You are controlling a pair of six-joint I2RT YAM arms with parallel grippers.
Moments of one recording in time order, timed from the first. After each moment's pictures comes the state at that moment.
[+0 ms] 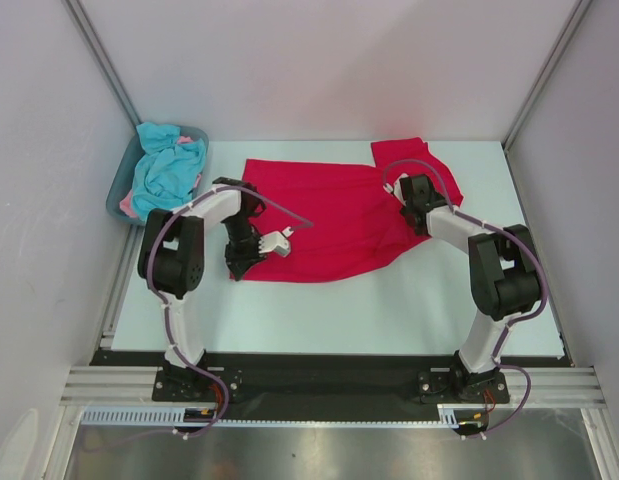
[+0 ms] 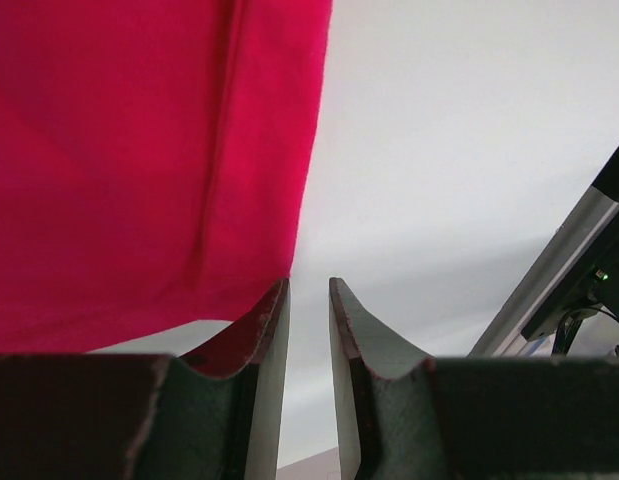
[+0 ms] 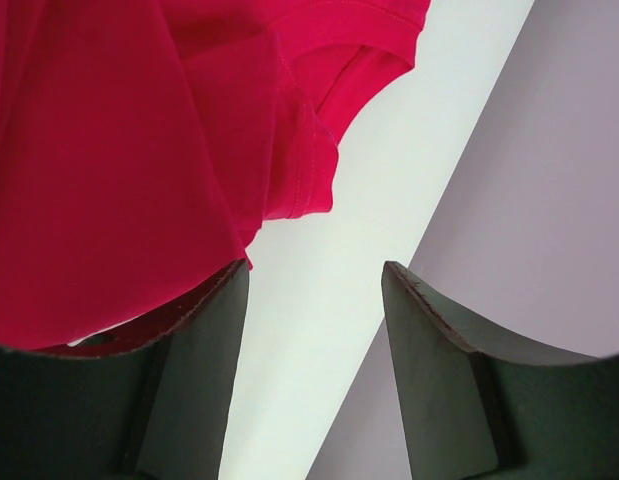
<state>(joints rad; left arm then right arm) -0.28 2.00 1.45 -1.30 0.22 1.19 0.27 1.81 1.15 -0.23 0.60 -0.65</state>
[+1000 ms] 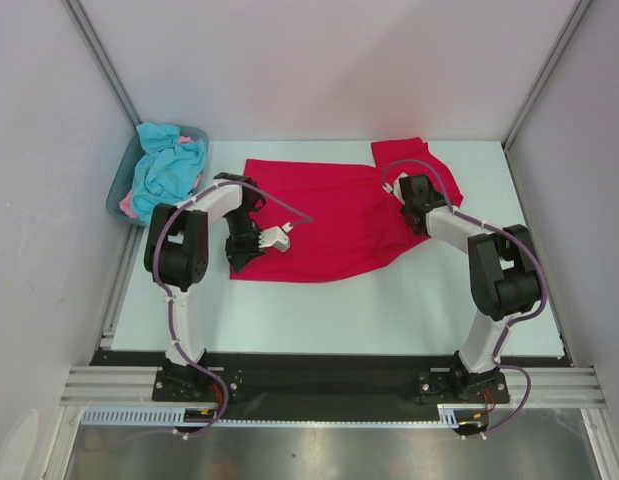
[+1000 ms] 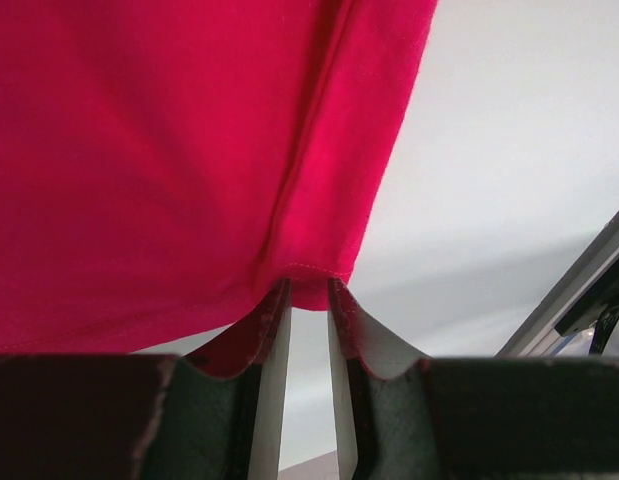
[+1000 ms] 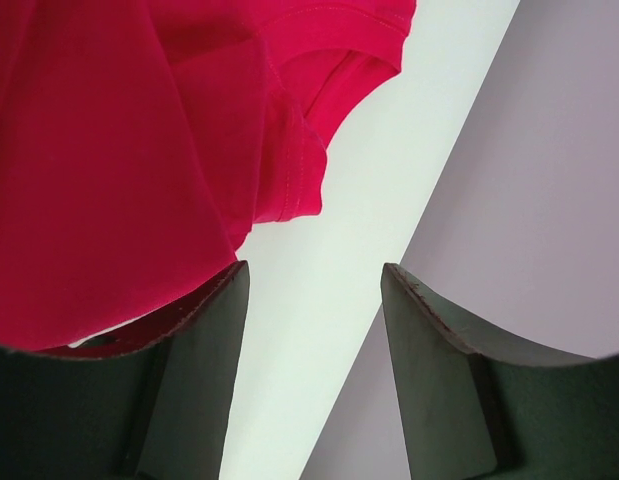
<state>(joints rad) -0.25 2.09 1.54 -1.31 0.19 1.21 0.28 1.81 1.14 -0.21 0.63 -0.66</state>
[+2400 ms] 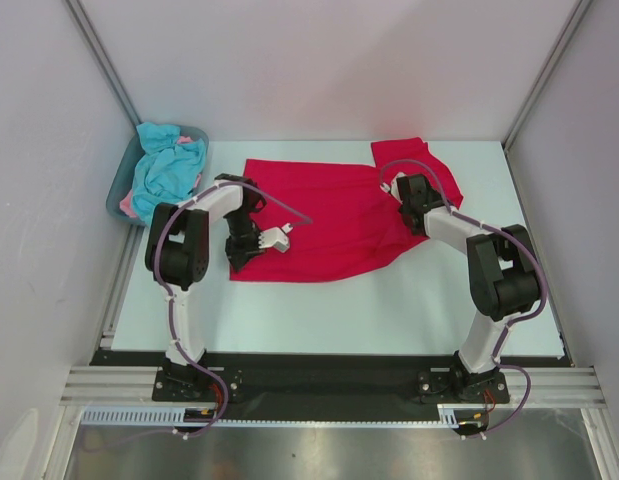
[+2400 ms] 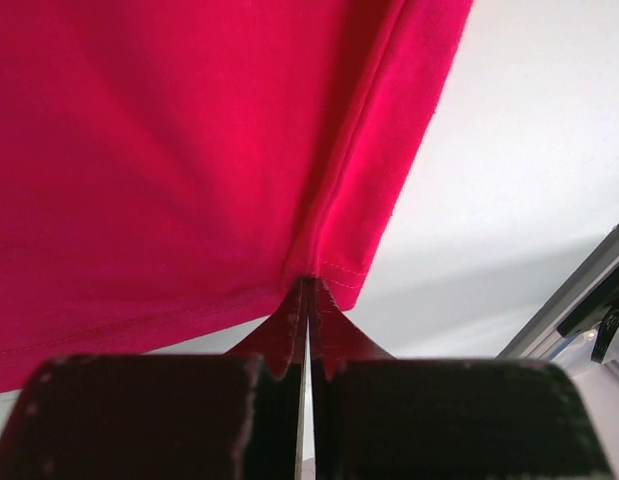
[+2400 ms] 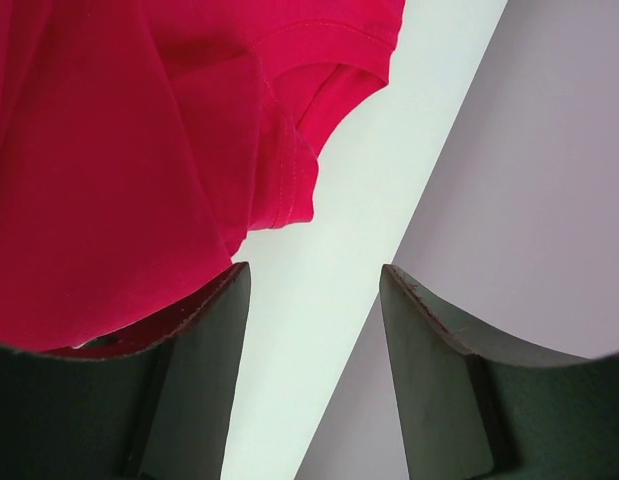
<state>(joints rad) -0.25 2.10 1.54 -1.29 0.17 1.20 0.29 1.81 1.14 -0.19 0.64 -0.69</state>
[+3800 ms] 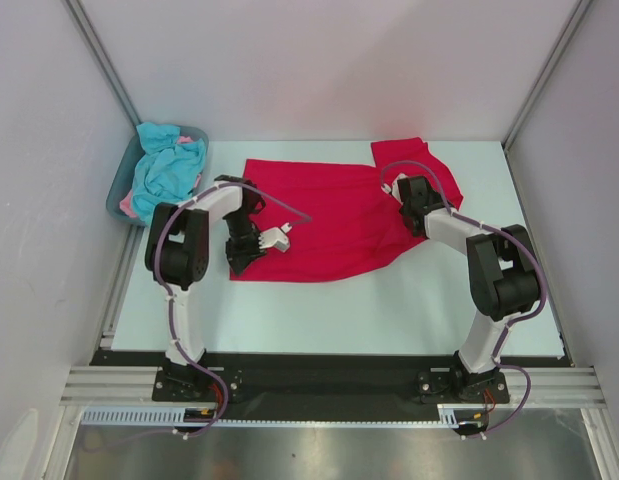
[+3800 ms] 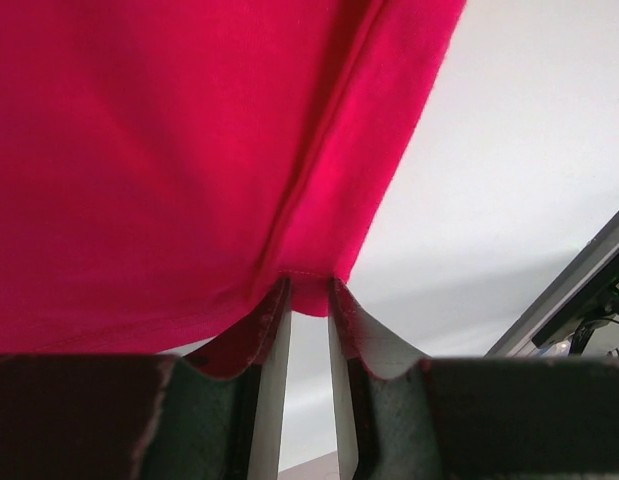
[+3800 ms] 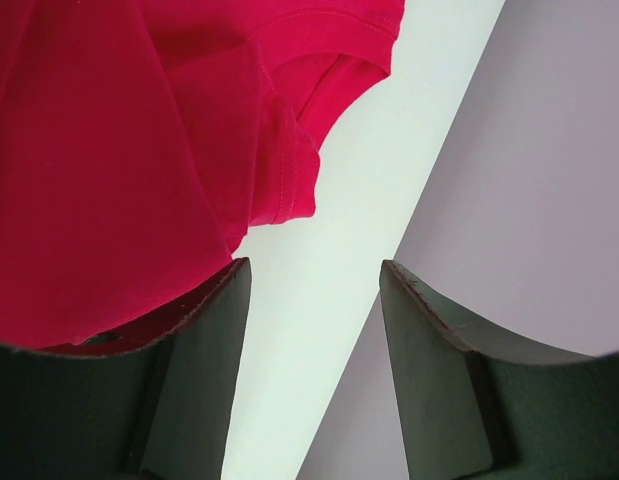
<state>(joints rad) -0.25 2.10 1.53 -1.29 0.19 1.15 0.29 1.81 1.12 -0.16 0.65 -0.69</state>
